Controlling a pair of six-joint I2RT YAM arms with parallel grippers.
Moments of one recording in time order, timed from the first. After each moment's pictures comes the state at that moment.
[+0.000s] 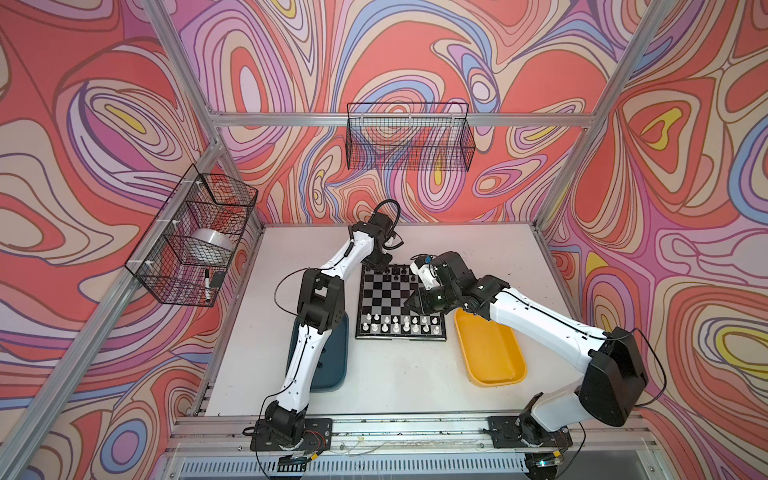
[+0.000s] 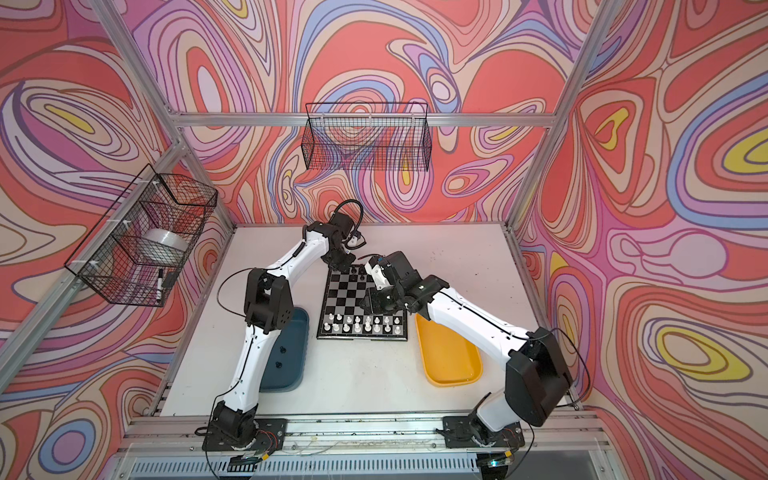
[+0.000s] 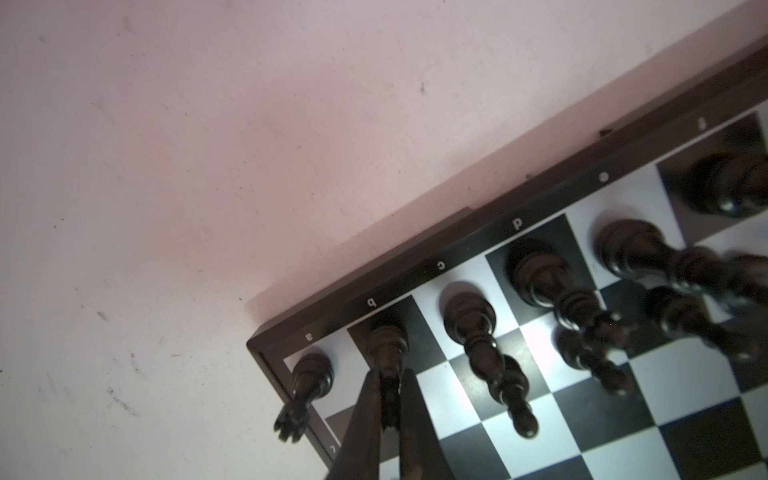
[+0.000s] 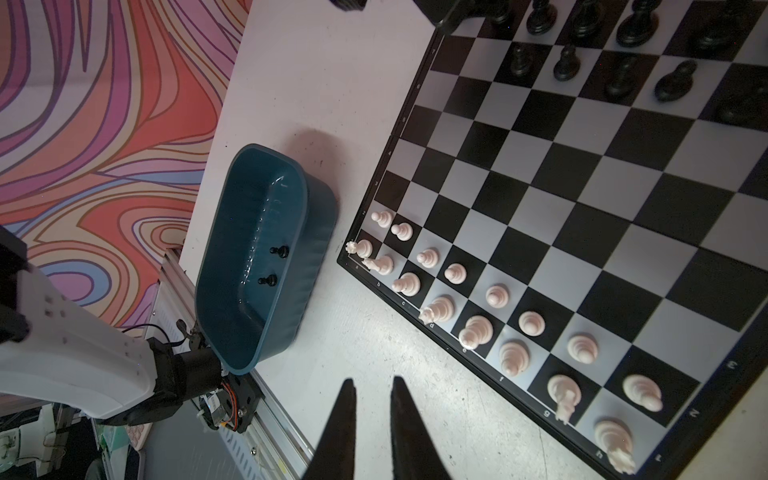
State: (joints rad) left arm -0.41 2.47 2.30 -1.10 -0.04 0.13; right arm 0.67 1.50 1.20 -0.52 -0.36 0.49
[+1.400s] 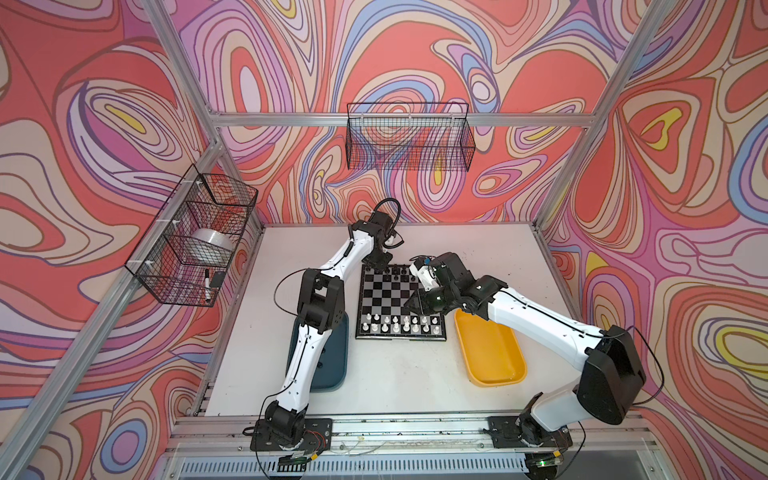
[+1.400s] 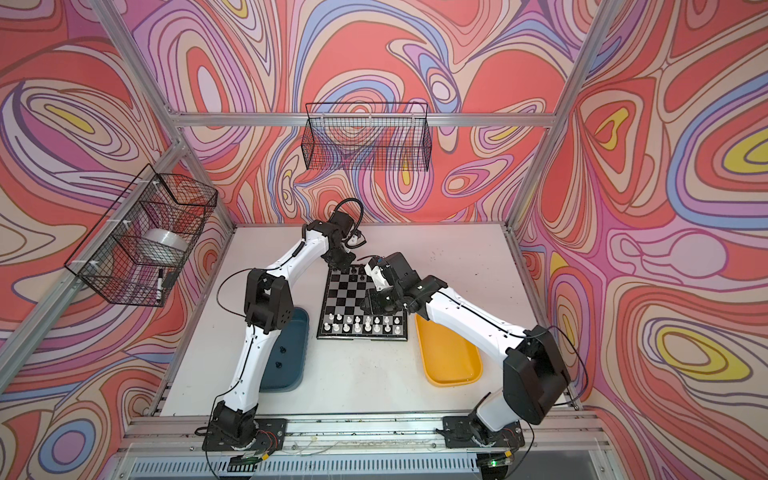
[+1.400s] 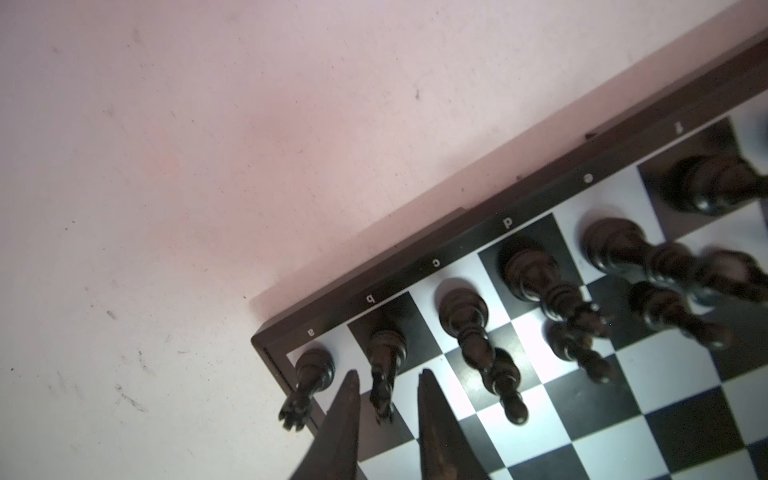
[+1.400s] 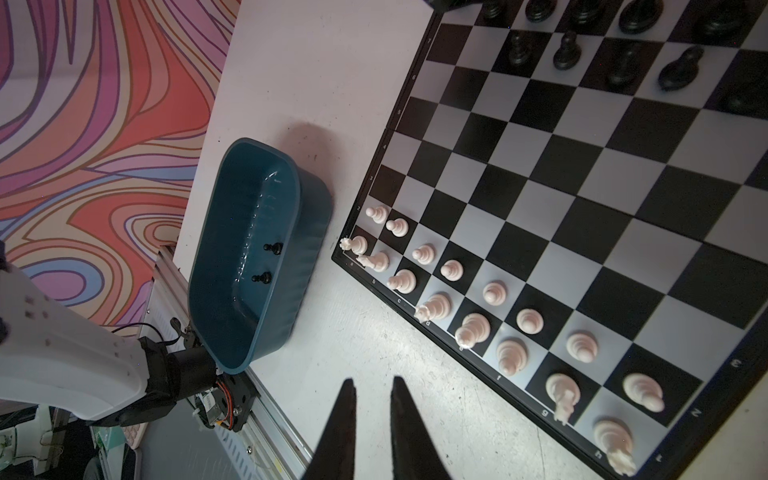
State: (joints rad) left arm -0.41 2.47 2.32 -1.11 -0.04 0.14; right arm 0.67 1.52 1.19 -0.52 -0.36 0.48
